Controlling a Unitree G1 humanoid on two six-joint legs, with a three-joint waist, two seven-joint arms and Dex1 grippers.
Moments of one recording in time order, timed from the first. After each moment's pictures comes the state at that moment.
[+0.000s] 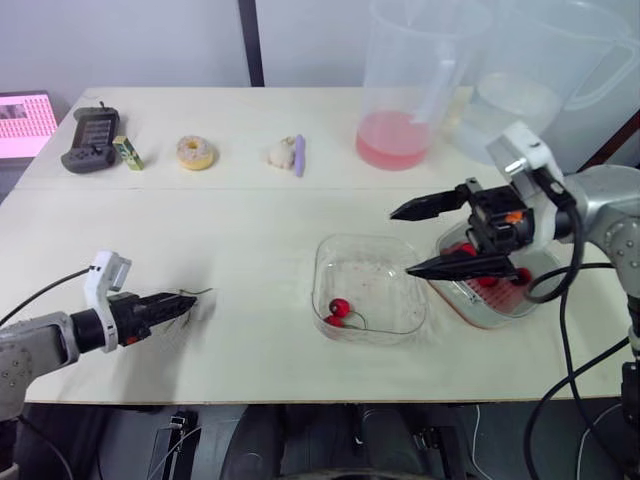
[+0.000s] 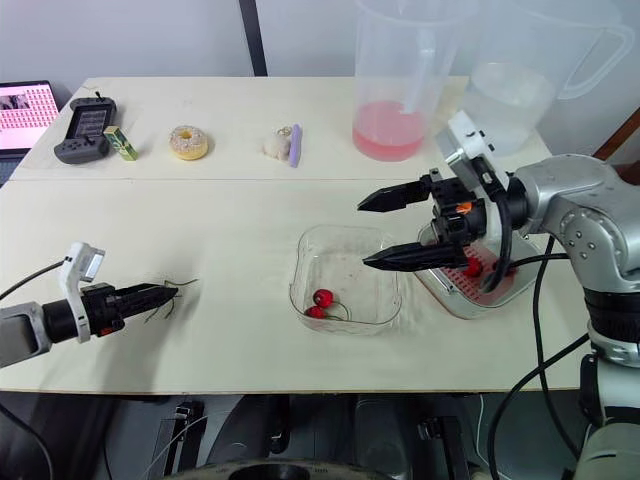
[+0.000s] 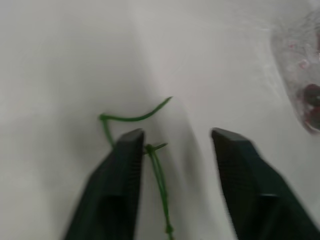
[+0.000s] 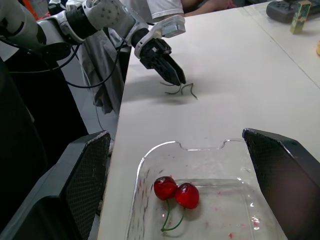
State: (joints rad) left arm 0.02 0.84 0.44 -0.16 -0.84 1.08 -0.76; right arm -0.68 -0.96 -0.02 -0.23 0.84 0.83 1.34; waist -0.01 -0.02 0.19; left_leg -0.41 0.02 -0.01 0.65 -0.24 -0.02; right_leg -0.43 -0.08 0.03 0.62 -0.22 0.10
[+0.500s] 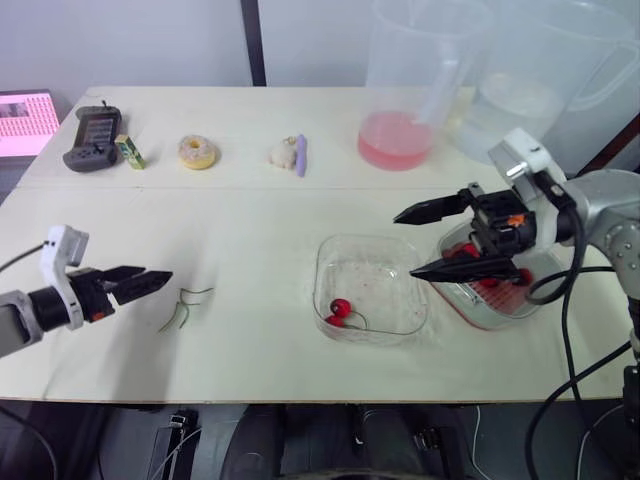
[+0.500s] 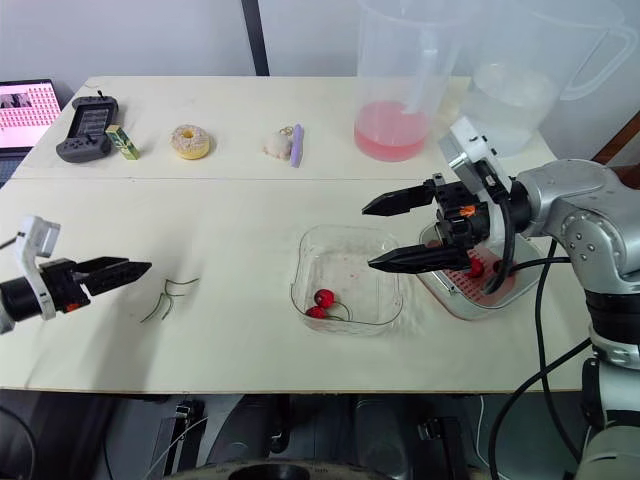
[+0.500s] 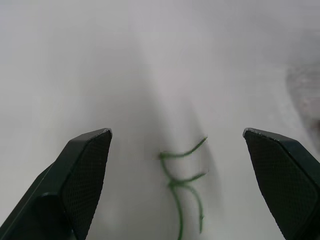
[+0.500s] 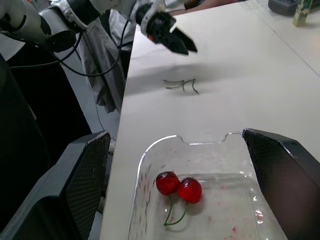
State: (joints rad) left arm -0.08 0.94 0.51 -0.09 -0.82 1.01 -0.86; right arm -0.67 -0.98 -0.02 -0.22 0.82 0.83 1.36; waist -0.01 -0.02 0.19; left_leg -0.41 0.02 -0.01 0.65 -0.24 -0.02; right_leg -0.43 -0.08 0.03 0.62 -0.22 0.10
